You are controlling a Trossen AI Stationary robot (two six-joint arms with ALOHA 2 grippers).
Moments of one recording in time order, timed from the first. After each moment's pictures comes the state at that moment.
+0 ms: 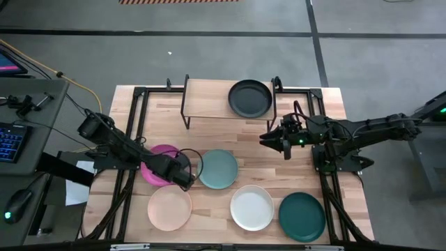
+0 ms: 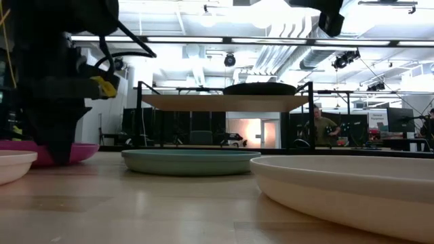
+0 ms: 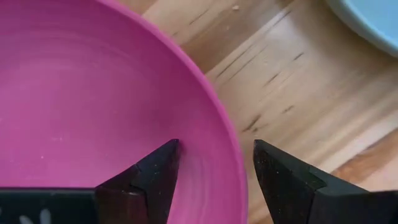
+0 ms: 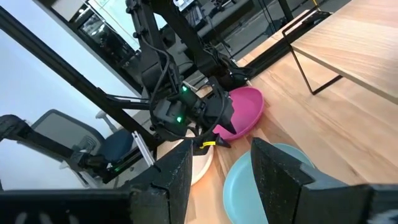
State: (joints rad) left arm -0.43 1.62 0.83 -0.73 -0.19 -1.28; right arm 0.11 0.86 0.73 -0.06 0.09 0.67
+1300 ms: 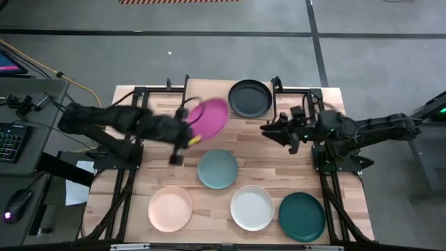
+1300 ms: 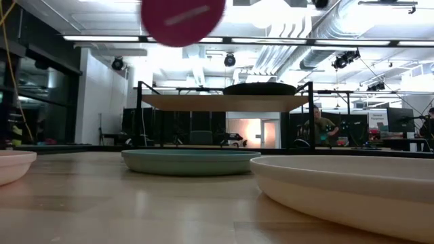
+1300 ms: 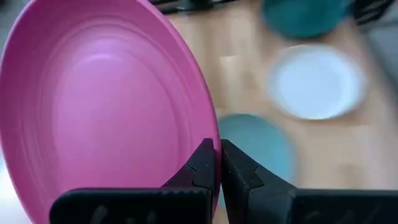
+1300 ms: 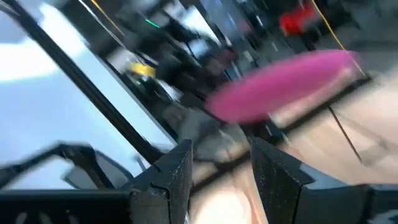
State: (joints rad) left arm -0.18 1.32 1.51 -0.95 -0.26 0.10; right arm 0.11 0.86 0.77 0.21 0.10 0.63
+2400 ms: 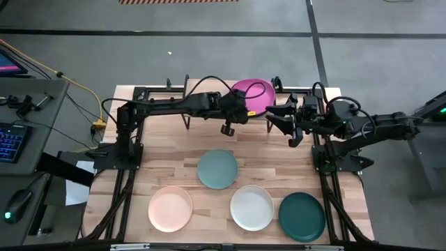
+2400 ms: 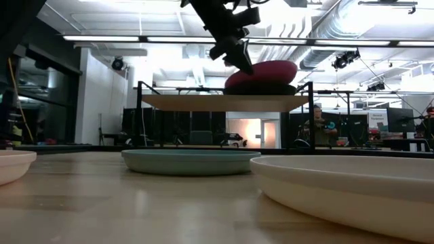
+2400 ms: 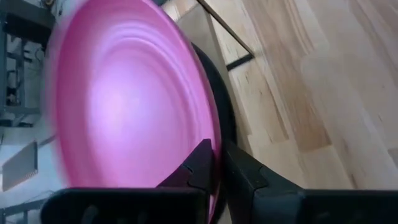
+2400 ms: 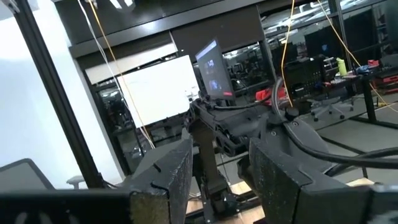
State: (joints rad) left arm 0.18 1.96 1.80 -0.65 -0.24 0.75; right arm 0.11 0.90 0.93 0.20 0.24 0.25
